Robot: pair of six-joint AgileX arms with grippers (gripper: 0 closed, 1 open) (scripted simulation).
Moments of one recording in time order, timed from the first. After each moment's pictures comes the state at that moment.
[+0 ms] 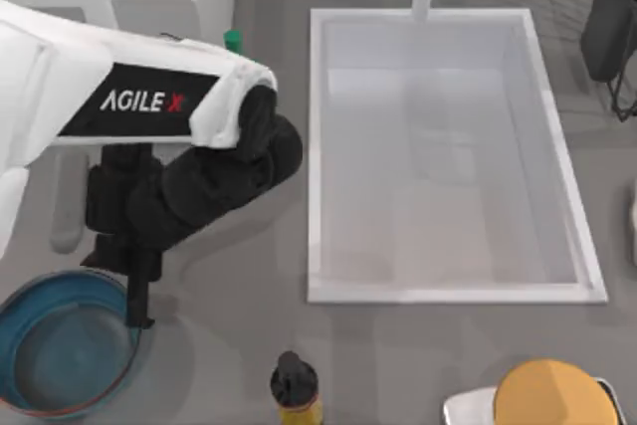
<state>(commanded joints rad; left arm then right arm) -0.59 2.15 1.31 -1.34 -0.59 -2.42 0.00 0.00 0.00 0.00 0.00 0.00</state>
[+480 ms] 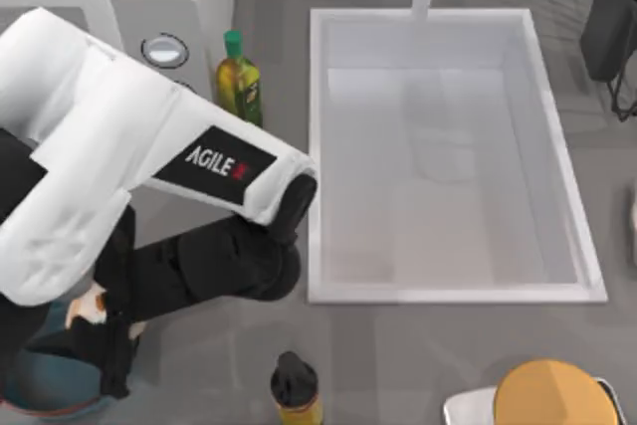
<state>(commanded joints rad) -0.68 2.30 1.28 -1.65 -0.70 -2.74 0.00 0.00 0.00 0.00 0.00 0.00</state>
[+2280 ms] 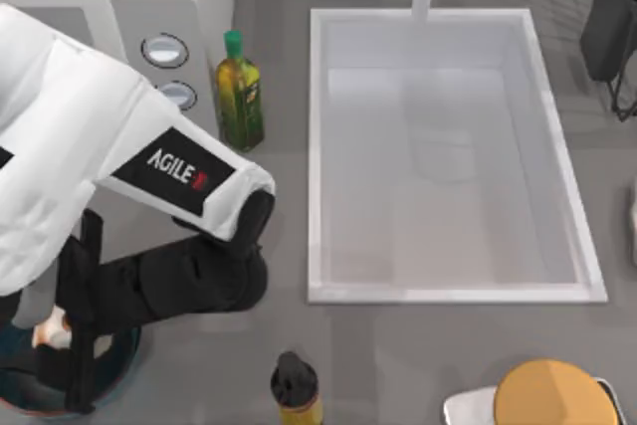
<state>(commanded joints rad) -0.60 2.30 1.14 -1.46 -0.77 -2.68 0.00 0.00 0.00 0.00 0.00 0.00</state>
